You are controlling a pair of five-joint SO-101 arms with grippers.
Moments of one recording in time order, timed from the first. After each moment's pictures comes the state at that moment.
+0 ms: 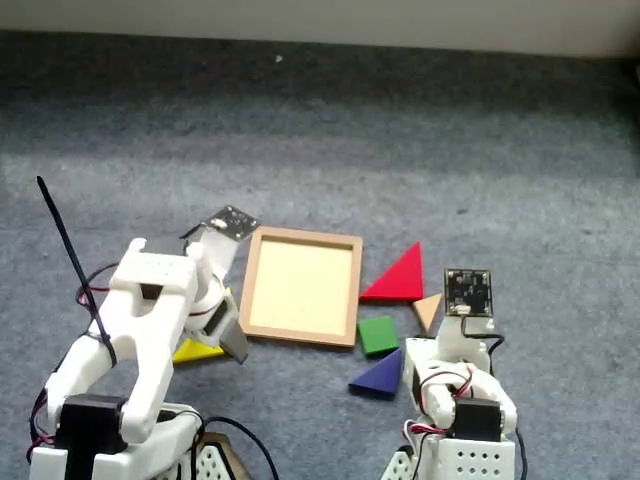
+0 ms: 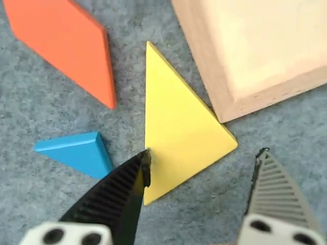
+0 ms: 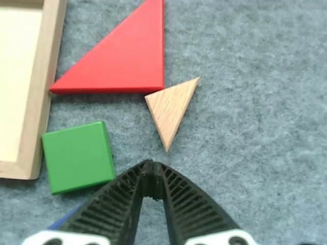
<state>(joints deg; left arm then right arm) -2.2 -15.3 51.1 67.4 -18.5 -2.3 -104.6 96.0 71.3 4.7</state>
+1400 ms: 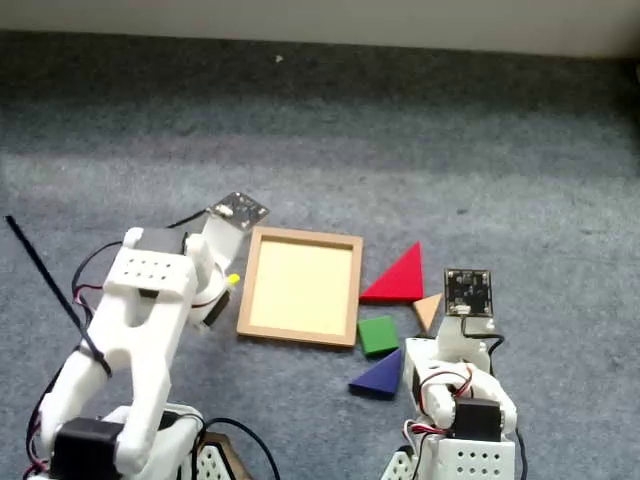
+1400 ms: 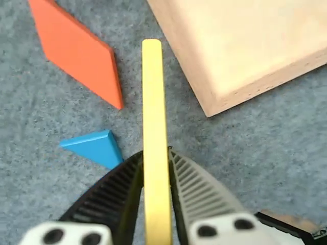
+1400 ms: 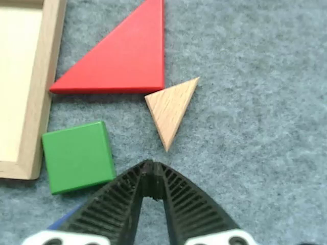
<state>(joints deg) 0.3 -23.7 45.3 76.8 -20.1 -2.3 -104.6 96.0 71.3 4.7</state>
